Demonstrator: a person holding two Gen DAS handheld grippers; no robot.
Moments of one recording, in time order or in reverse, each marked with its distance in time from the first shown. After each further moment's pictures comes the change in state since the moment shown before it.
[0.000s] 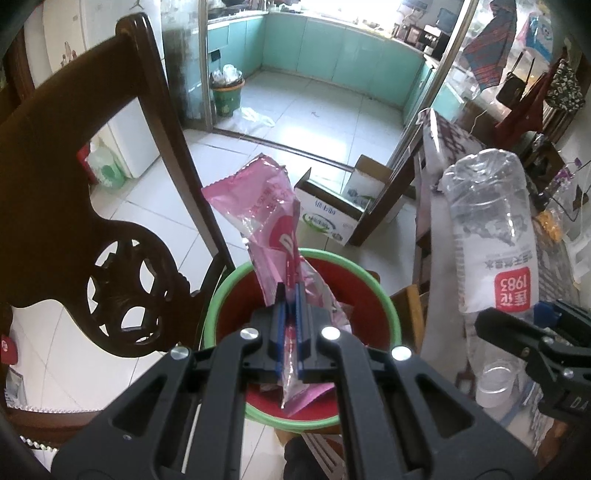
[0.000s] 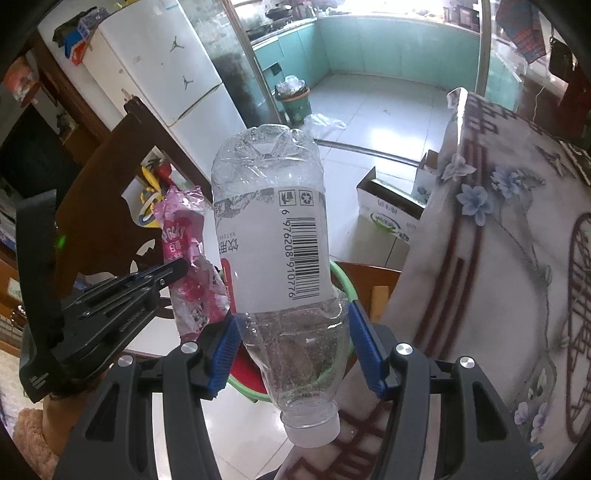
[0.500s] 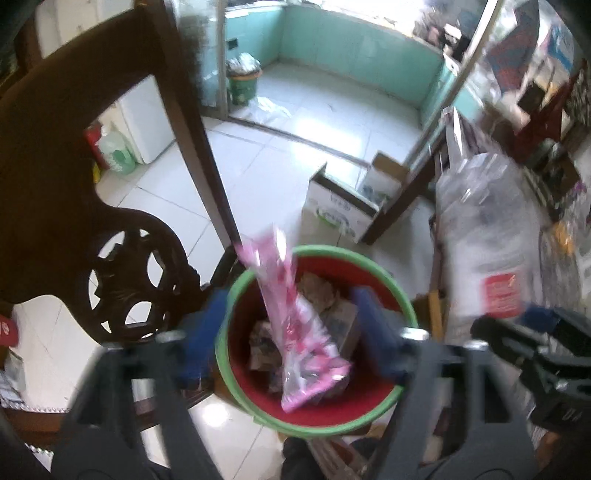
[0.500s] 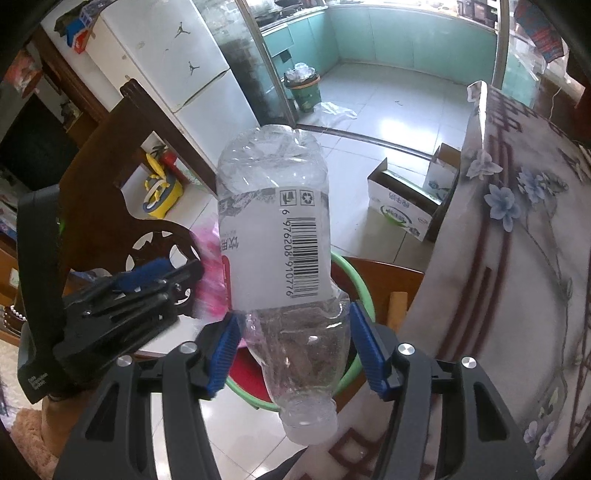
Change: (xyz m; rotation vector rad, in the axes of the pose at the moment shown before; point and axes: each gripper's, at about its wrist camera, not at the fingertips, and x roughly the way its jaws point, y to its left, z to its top) left arm 0.011 0.017 0.005 -0.072 0.009 0.034; right arm 0.027 0.005 0.010 -0.019 0.040 0.025
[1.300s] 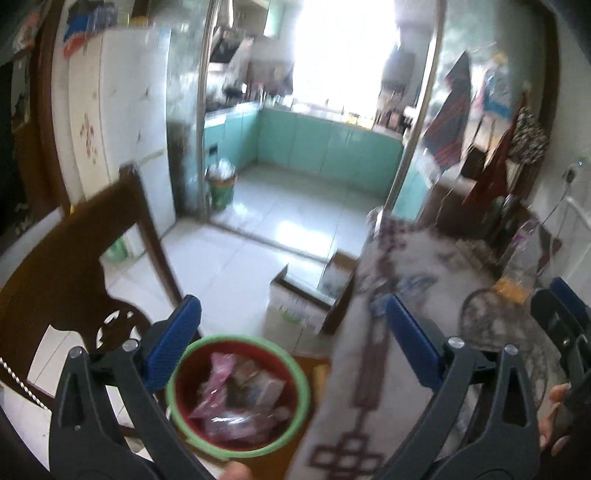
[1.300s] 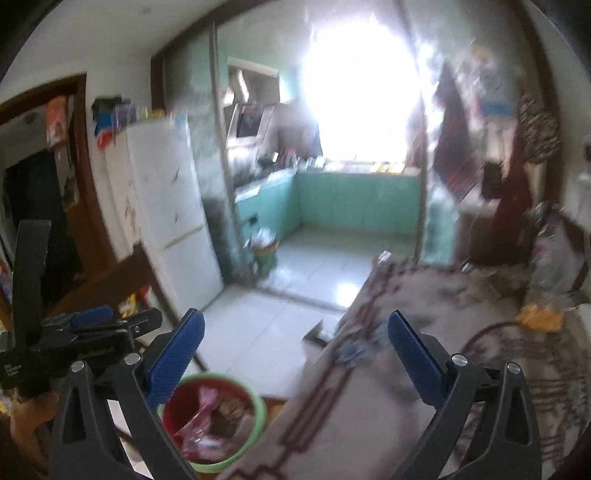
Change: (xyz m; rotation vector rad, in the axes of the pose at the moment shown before) left arm -0.161 -0.141 -0.011 0.051 -0.449 -0.056; right arm -0.238 -0.087 -0.073 -0.083 -0.782 -0.209
